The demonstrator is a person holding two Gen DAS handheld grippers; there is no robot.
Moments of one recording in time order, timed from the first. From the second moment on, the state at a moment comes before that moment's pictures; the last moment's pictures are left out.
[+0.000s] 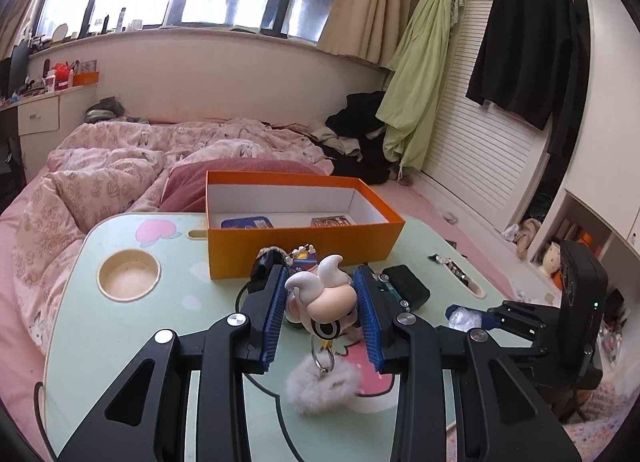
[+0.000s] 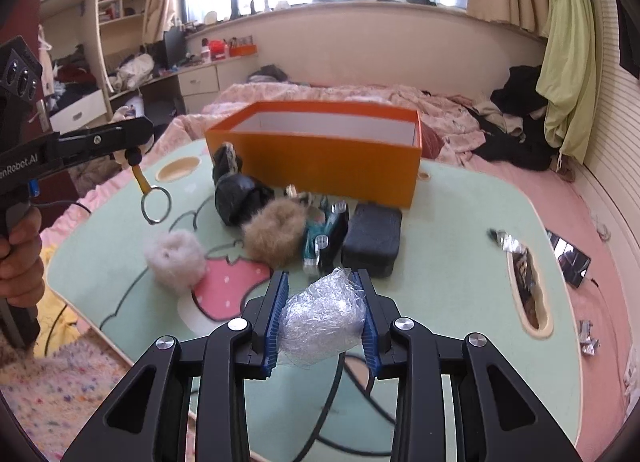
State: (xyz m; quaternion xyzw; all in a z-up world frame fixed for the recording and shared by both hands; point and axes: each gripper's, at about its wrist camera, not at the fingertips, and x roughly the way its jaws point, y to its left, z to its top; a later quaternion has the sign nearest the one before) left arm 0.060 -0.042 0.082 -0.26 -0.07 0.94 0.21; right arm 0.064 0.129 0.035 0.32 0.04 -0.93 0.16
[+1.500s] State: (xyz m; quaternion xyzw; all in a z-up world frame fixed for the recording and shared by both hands) left arm 0.069 -0.030 0.008 -0.43 -0.03 0.89 0.16; right arm 0.059 0.146 0.003 0.42 0.02 -0.91 0.06
